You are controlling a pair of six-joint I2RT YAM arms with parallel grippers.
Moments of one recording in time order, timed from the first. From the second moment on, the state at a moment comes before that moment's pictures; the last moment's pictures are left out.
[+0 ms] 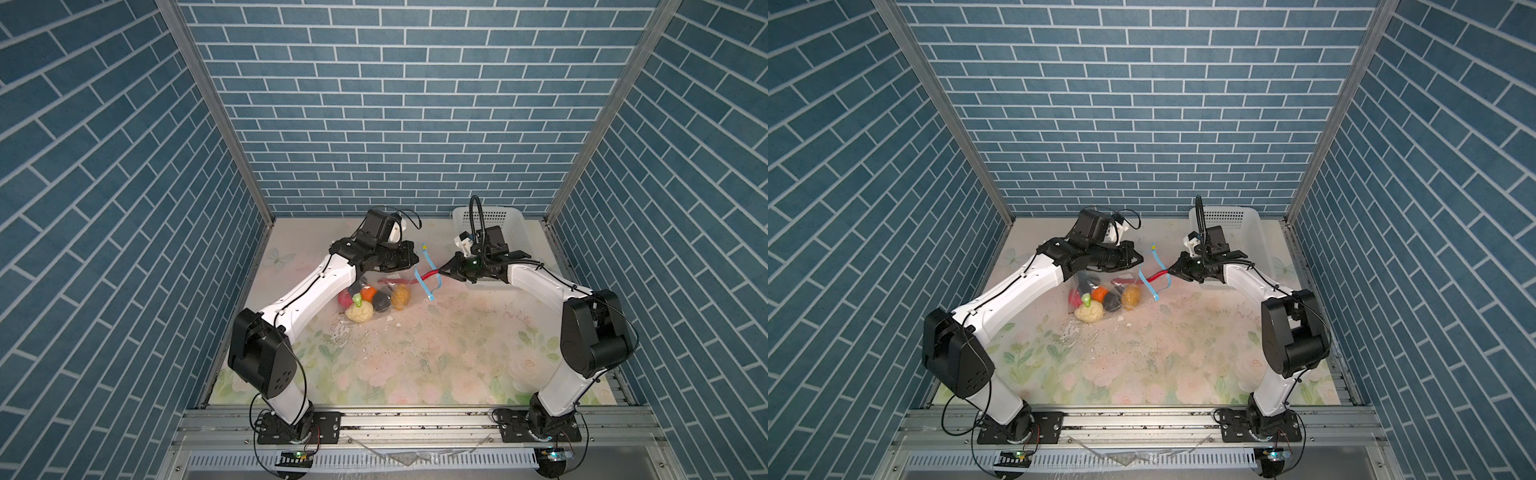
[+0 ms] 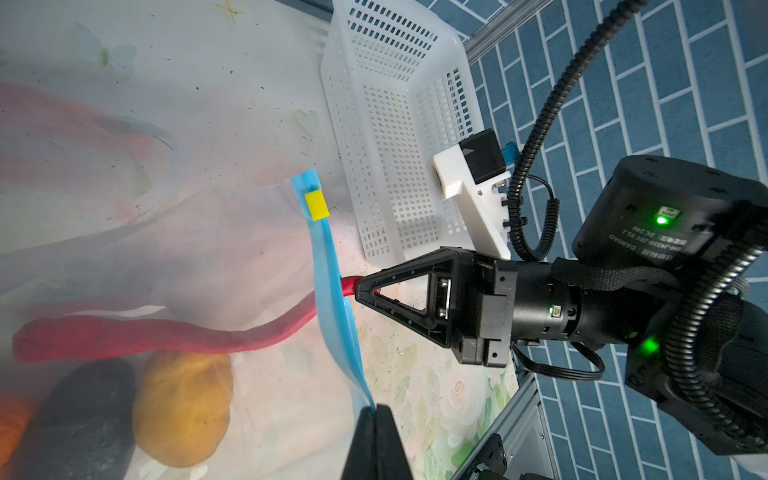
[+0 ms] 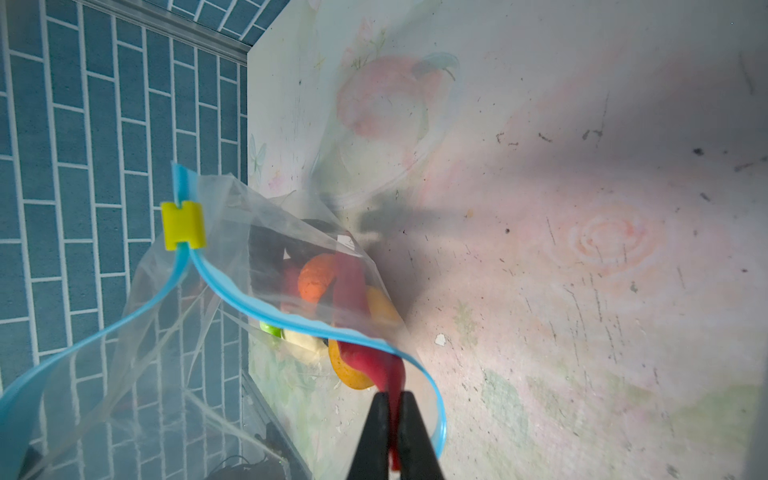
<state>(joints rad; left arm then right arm) -0.56 1.64 1.50 -0.56 0.39 -0.63 0.38 1.73 1.23 -0.37 -0.65 0.58</state>
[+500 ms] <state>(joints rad) -0.56 1.63 1.49 -0.55 0.39 -0.63 0.38 1.66 1.18 -0.27 -0.68 0.63</state>
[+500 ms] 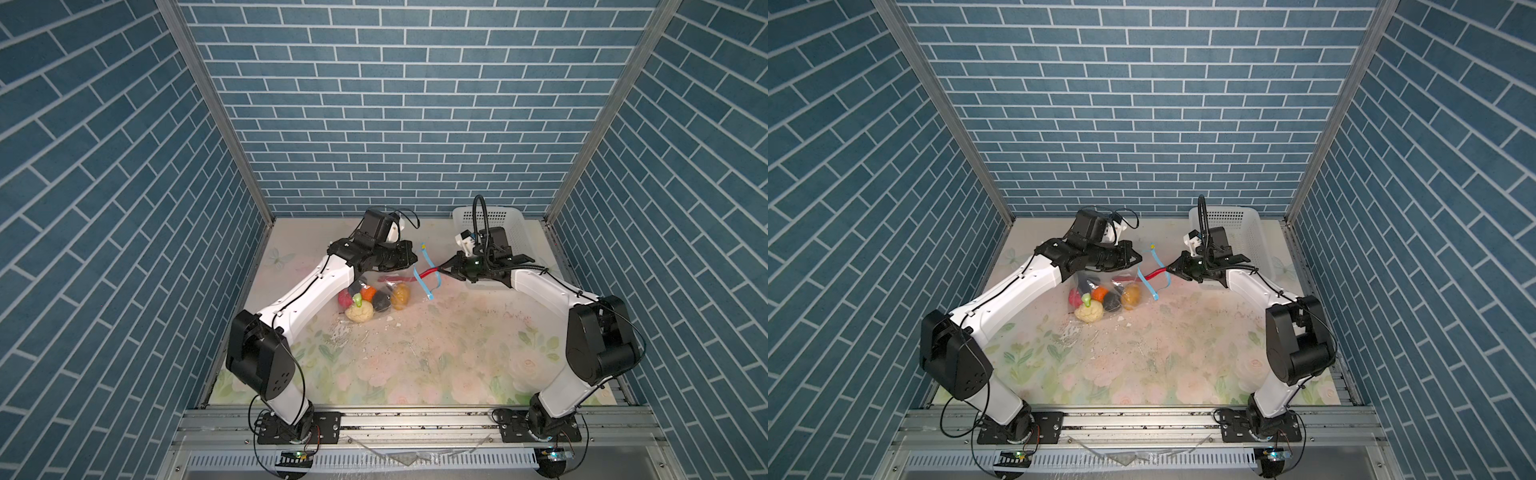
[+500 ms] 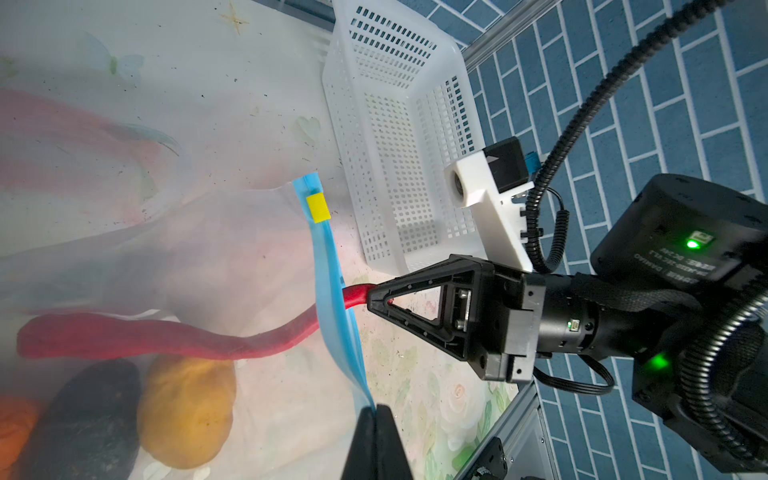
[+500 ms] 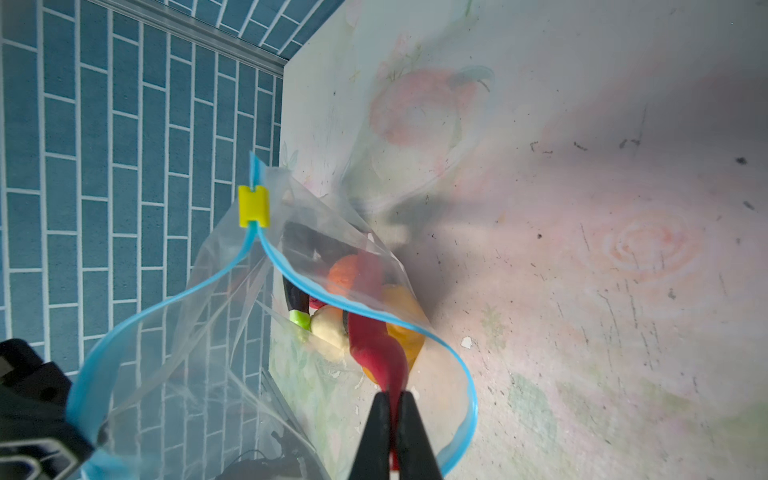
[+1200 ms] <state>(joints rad) -0.56 1.63 1.48 -0.55 0.39 -0.63 0.50 1.66 1.13 0.08 -0.68 0.79</state>
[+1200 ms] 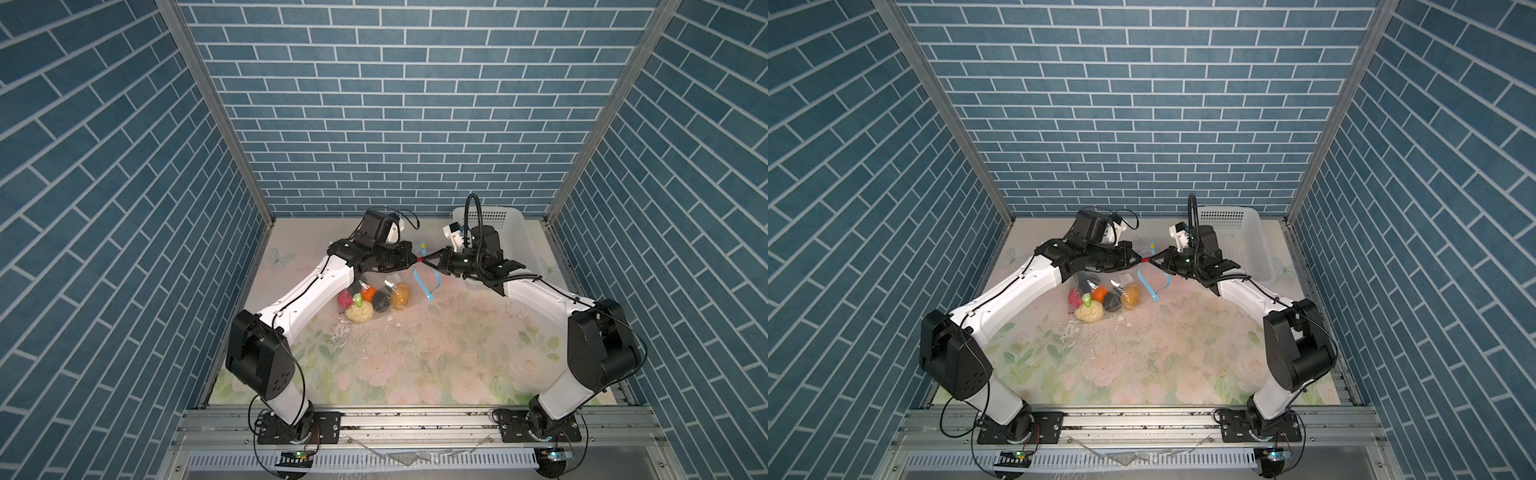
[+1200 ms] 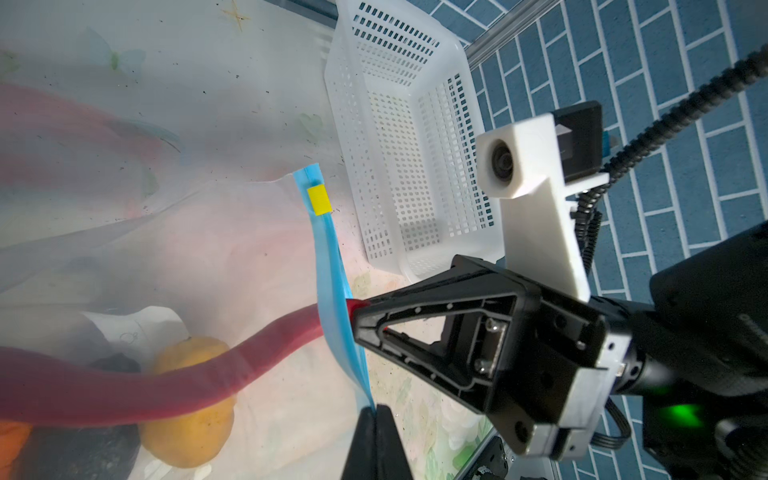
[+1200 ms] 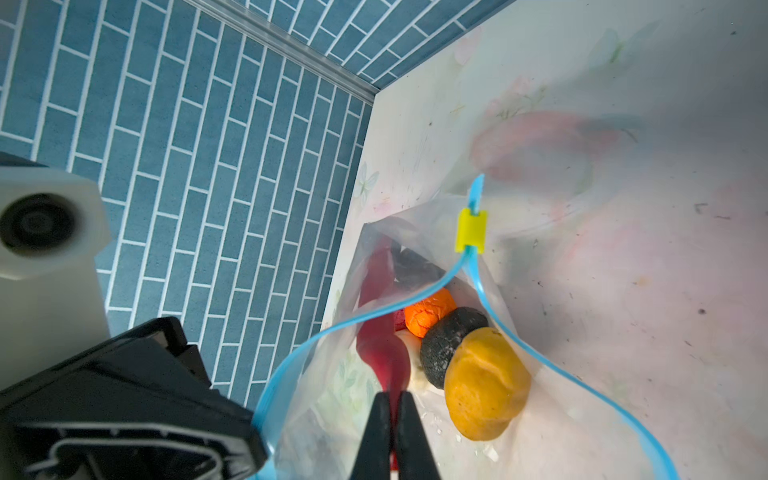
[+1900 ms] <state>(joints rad) -0.56 1.60 1.47 -0.54 0.39 -0.64 0.57 1.79 1.08 0.35 -0.61 0.87</state>
